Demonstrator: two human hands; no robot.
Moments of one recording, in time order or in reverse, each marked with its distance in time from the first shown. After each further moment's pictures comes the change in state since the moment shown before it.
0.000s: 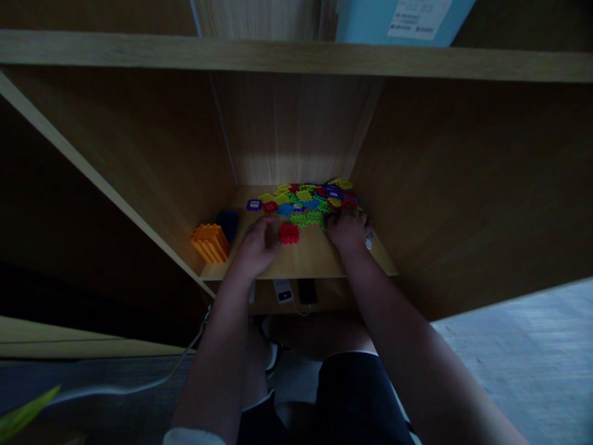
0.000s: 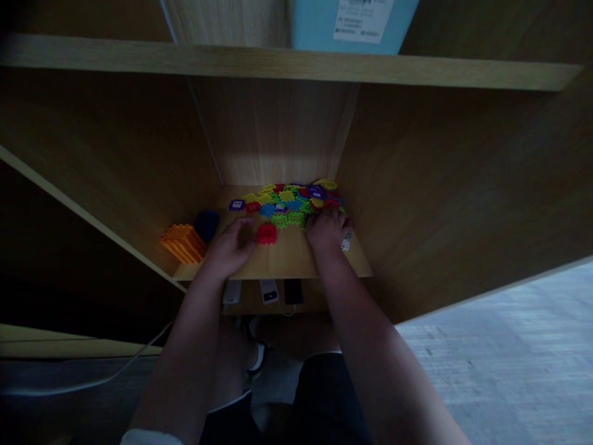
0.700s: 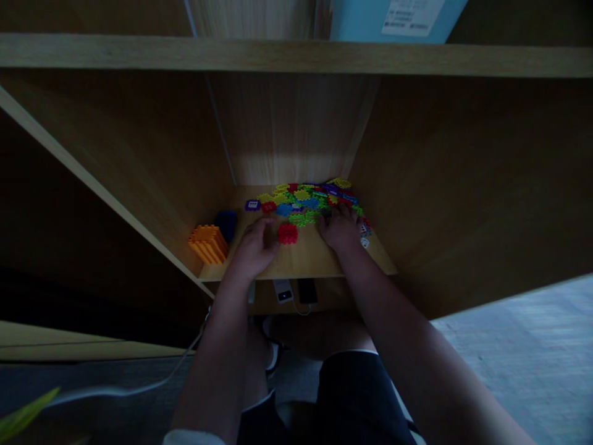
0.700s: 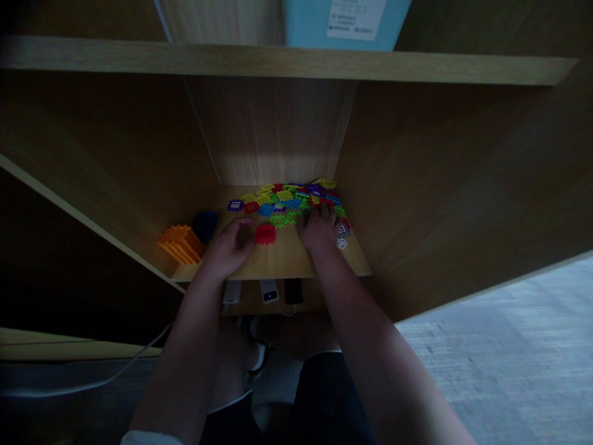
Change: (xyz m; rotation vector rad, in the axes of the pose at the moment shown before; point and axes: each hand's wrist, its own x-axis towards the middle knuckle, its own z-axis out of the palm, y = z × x) left_hand 0.001 -0.003 0.000 0.029 -0.005 0.025; right_hand -0.001 -0.003 0.005 -0.014 -0.095 -0.137
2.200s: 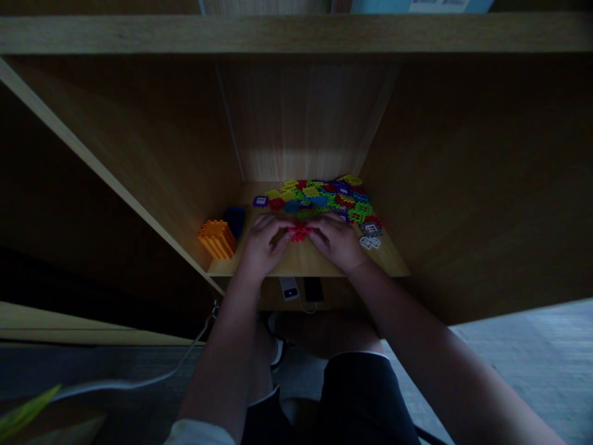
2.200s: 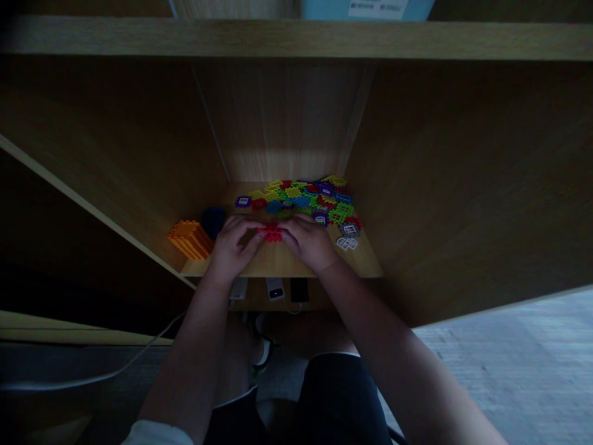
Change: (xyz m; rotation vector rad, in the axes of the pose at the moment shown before) left_hand -0.006 0.023 -0.009 -0.032 0.182 0.311; right_hand -0.037 -0.015 -0.018 0.543 0.157 -0.857
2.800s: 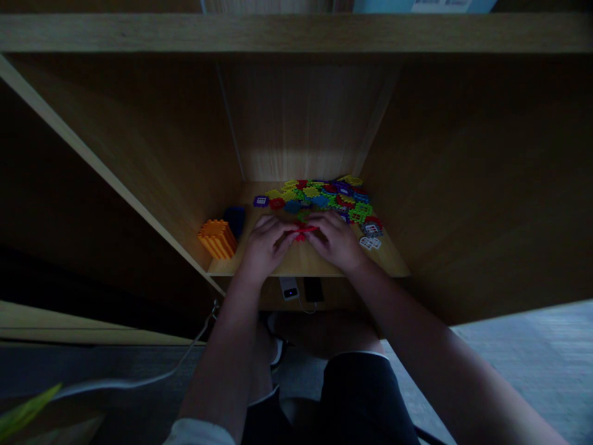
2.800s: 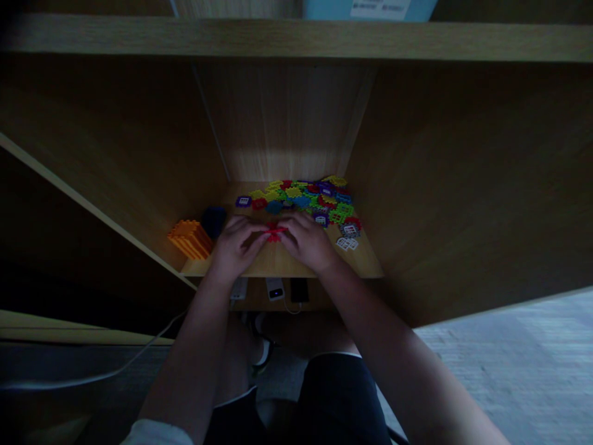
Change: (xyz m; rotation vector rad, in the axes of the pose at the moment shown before) left_hand 0.001 0.006 0.000 0.036 -0.030 0.024; right_hand 0.004 -0.004 -0.001 0.000 -0.001 0.018
